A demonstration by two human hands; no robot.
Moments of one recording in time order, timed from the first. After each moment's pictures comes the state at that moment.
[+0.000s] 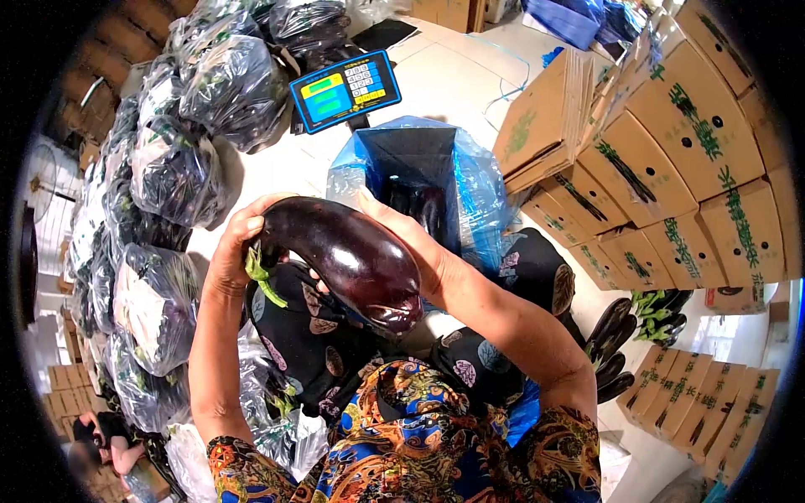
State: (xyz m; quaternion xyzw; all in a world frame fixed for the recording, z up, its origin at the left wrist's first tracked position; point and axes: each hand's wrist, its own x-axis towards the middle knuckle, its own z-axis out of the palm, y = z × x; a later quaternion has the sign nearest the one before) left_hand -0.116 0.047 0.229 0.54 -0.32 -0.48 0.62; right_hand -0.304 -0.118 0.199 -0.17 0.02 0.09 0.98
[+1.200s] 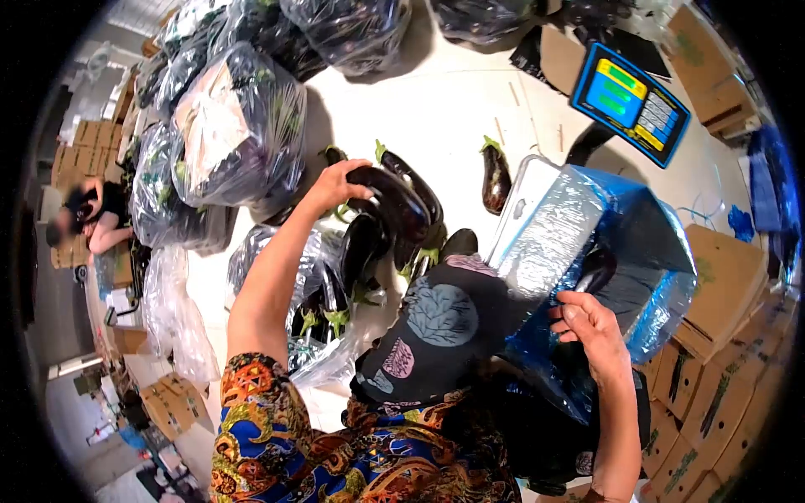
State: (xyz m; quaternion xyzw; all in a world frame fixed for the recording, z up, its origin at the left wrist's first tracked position) left_hand 0.030 0.261 -0.004 0.89 -0.17 -0.23 0.37; right_hand -0.273 -0.142 0.142 -0.66 0.30 0.23 0.65
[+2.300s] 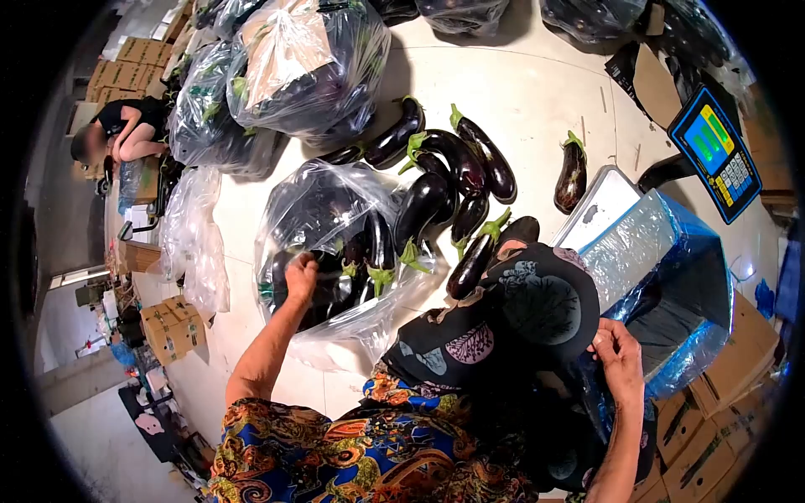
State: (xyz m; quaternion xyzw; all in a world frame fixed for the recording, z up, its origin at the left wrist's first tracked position) left_hand -0.257 0.476 -0.047 0.92 0.27 0.00 0.28; right_hand -0.276 -0.122 0.112 -0.77 0.20 0.28 0.53
